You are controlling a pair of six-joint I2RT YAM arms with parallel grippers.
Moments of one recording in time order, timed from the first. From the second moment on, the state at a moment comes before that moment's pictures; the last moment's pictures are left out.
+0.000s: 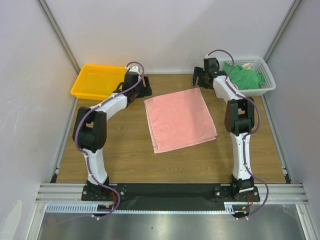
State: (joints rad) left arm -0.31 1.95 1.41 -0.05 -0.04 -0.40; right arm 0.20 2.37 2.09 -0.51 0.02 0.33
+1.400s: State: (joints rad) left arm -0.97 1.37 0.58 -0.03 -0.39 -0.96; right arm 0.31 1.67 0.90 -0.18 0.10 0.46
